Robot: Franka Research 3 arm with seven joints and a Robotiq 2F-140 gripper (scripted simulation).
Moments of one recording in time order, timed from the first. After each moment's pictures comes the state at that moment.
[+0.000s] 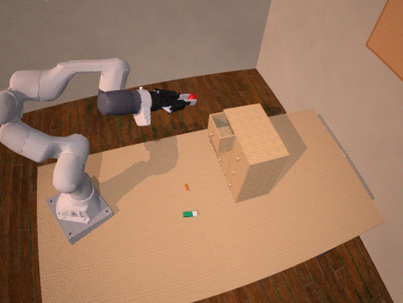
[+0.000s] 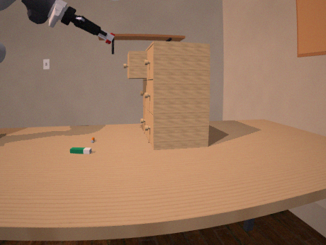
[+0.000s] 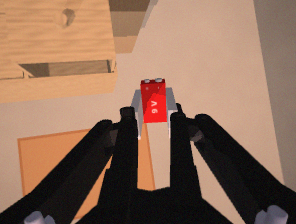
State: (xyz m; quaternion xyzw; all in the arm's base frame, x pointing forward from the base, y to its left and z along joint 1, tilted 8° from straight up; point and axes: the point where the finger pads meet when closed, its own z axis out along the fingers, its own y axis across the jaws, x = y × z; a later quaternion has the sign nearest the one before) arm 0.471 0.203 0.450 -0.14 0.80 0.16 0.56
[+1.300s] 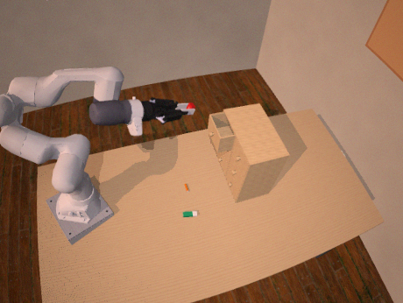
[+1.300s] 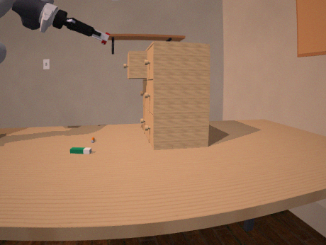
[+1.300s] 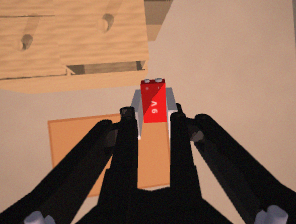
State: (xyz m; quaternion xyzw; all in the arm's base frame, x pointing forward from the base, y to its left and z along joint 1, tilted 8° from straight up) arm 0.458 0.160 0.436 -0.10 0.79 0.13 0.60
